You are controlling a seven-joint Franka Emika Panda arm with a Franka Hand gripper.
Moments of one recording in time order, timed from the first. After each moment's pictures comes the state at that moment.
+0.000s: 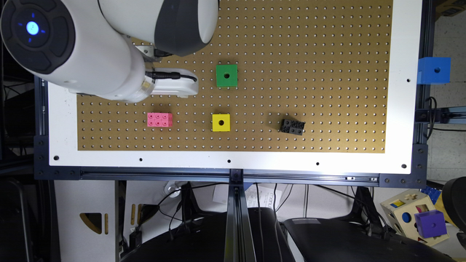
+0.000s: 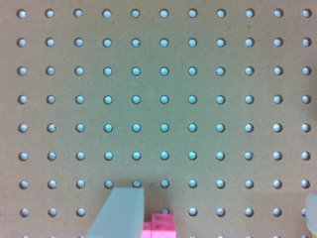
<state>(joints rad) -0.31 0.26 0.03 -2.10 0.00 2.38 0.49</state>
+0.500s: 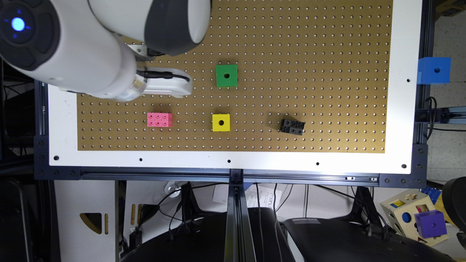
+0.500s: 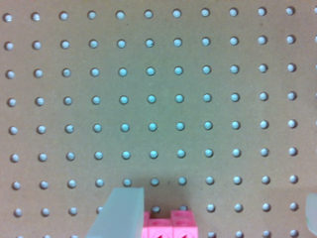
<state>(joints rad) -0.34 0.27 0.03 -2.08 0.00 2.38 0.49</state>
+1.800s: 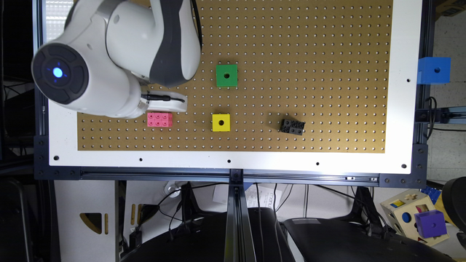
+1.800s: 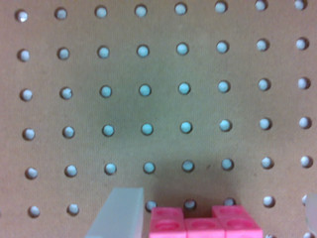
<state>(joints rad) -0.35 0.52 0.03 -1.94 0.00 2.51 0.49</state>
